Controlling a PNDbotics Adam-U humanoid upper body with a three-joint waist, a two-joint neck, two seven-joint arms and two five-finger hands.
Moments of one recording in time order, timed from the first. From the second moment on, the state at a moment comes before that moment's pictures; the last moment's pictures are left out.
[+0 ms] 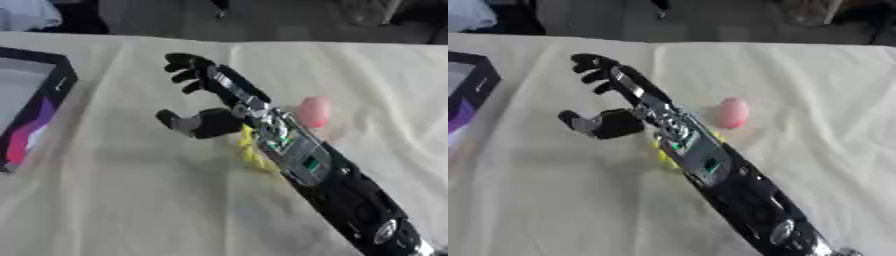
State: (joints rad) left arm -0.43 0.67 0.02 -1.63 0.17 0.20 0.39; right arm -0.66 -0.26 0.40 -1.69 0.06 0.10 0.03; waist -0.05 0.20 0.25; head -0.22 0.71
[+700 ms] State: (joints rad) left arm -0.34 0.63 0.05 -1.71 0.19 0.20 0.45; right arm -0.70 -0.59 0.26 -1.79 -0.06 0.18 0.35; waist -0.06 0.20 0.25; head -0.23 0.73
